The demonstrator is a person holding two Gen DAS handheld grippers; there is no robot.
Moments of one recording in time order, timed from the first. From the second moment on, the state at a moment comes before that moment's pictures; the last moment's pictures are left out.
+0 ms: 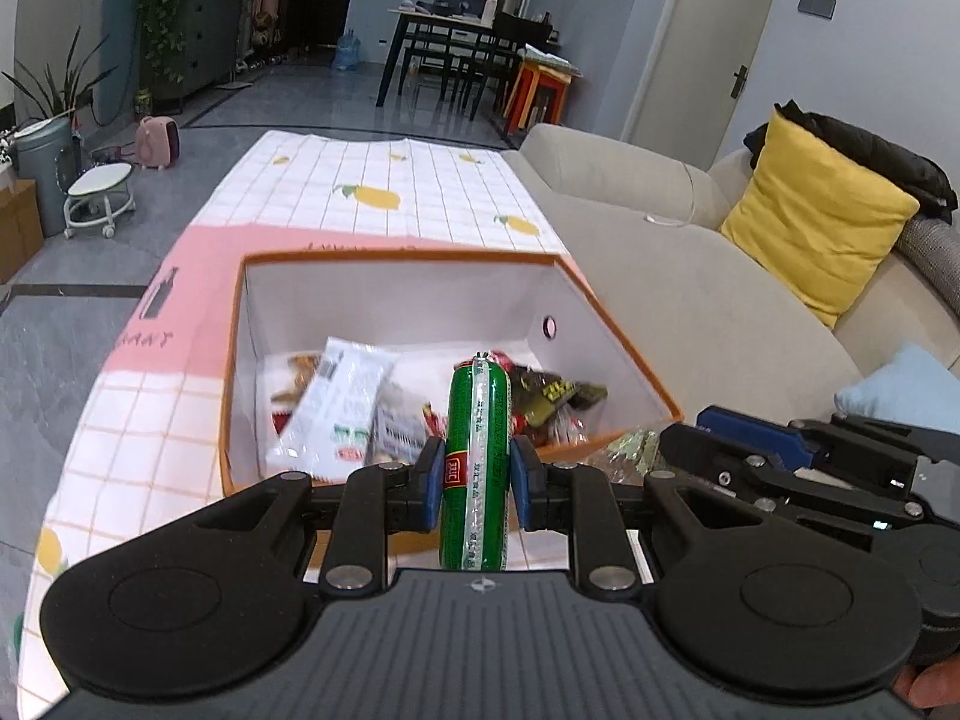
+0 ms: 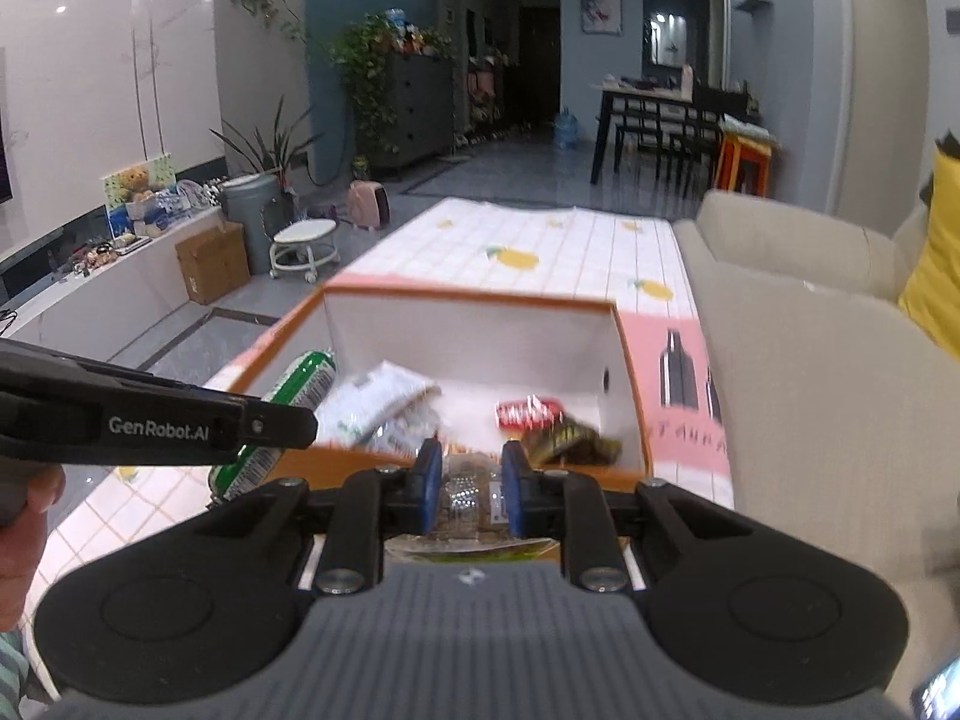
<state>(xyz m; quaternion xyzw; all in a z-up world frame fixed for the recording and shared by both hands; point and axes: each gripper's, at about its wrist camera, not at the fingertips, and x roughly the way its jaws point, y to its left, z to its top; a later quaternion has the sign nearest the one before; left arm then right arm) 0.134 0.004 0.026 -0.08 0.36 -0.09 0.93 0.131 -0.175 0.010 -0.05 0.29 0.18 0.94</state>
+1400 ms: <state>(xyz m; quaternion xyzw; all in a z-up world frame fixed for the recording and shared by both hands) 0.304 0.011 -0.066 -0.07 0.53 -0.08 0.84 0.324 -0.128 -0.065 -0.08 0.42 0.19 0.89</state>
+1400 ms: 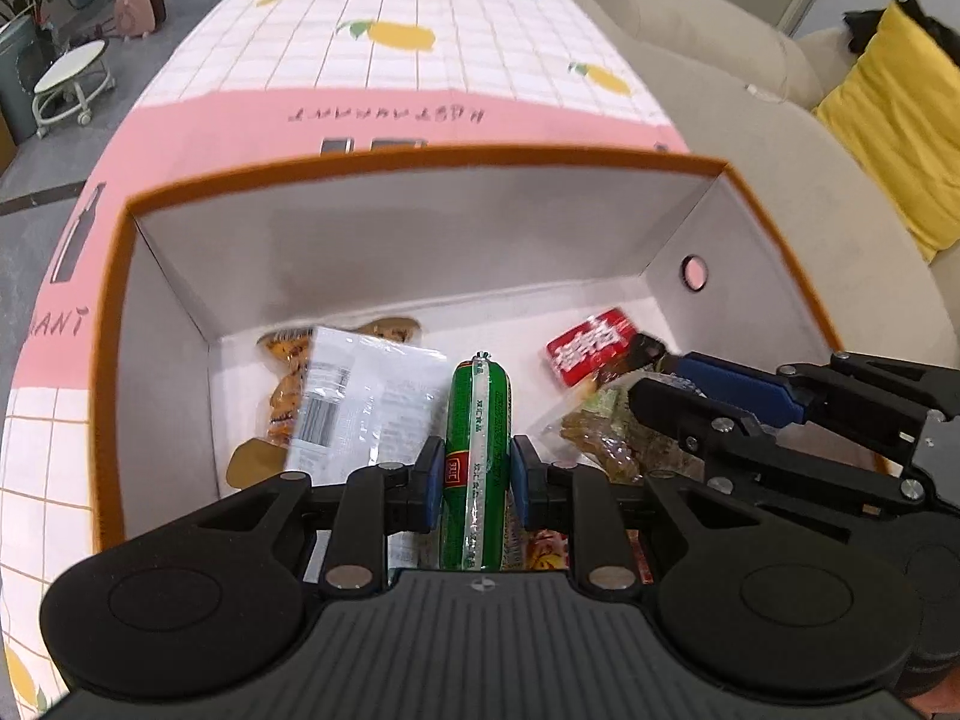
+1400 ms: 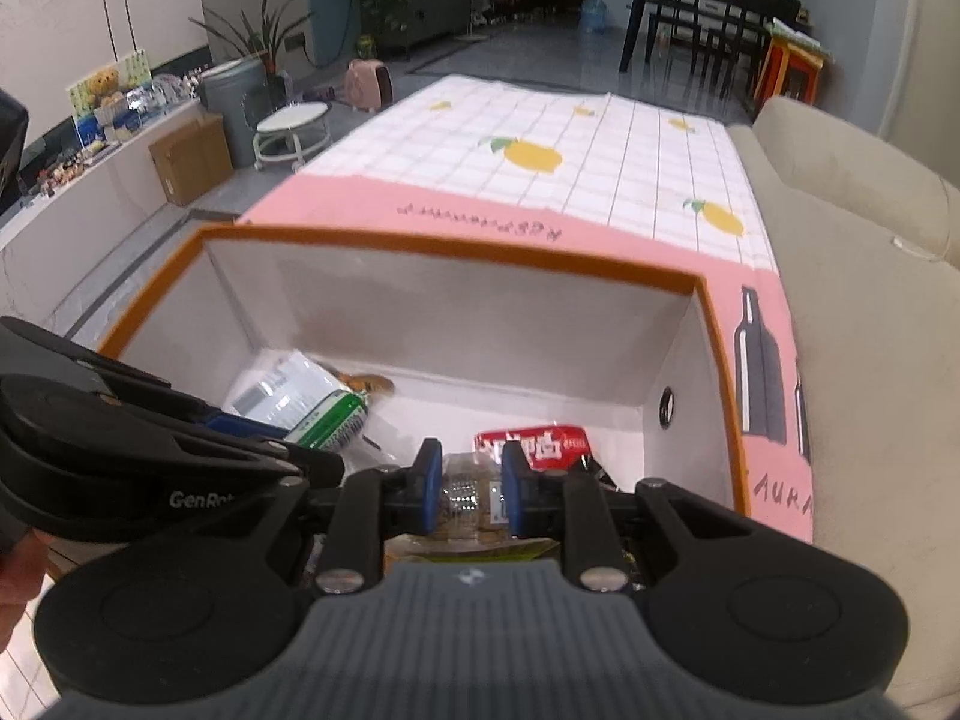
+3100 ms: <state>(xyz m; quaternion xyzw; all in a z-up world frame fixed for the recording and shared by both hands) 0.170 0.000 0.020 0.00 0.32 0.02 0.95 0.207 -0.153 0.001 -0.09 0.29 0.14 0.94</state>
